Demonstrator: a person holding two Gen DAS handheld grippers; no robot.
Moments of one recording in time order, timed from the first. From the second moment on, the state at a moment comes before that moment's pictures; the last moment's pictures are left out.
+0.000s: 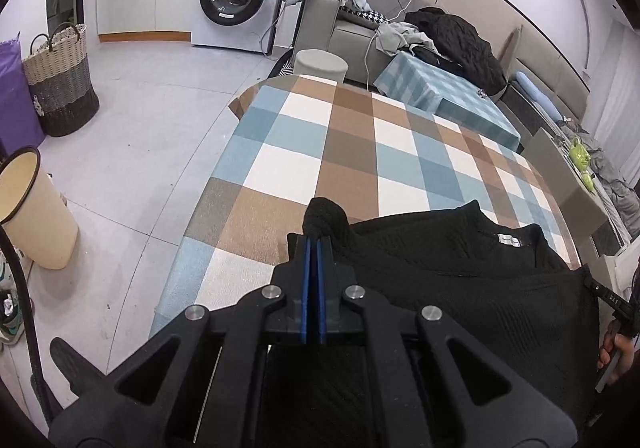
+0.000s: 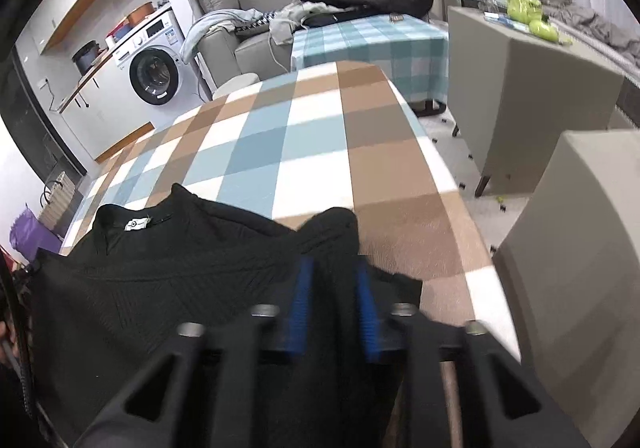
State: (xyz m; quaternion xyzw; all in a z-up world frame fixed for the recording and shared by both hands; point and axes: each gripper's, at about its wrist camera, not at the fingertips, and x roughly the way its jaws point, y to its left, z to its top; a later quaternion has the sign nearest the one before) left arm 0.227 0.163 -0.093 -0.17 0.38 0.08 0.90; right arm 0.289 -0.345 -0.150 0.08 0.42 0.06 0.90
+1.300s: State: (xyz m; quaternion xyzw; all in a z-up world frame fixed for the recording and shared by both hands) left arm 0.126 -0.028 -0.112 -0.06 0.43 -0.07 0.90; right arm 0.140 -0.191 -0.167 -0.10 0.45 0.18 0.87
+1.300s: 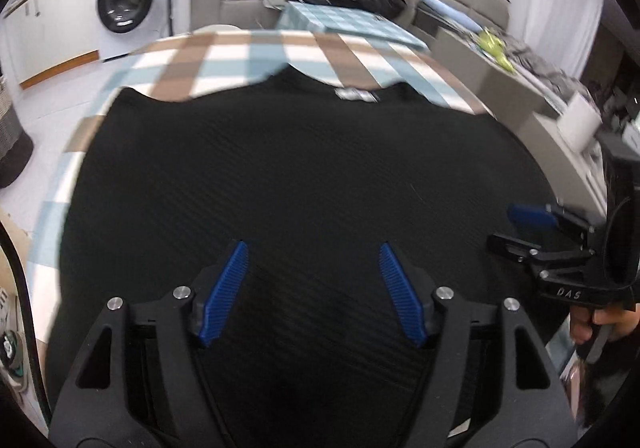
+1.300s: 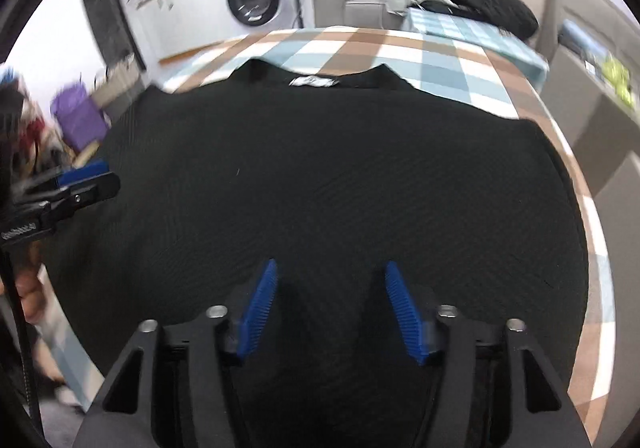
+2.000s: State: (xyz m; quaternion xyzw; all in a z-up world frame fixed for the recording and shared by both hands) left arm 0.039 -0.013 -0.125 -0.02 0.47 -0.04 0.88; right arm 0.048 -0.370 -0.150 0.16 0.47 0.05 0.86
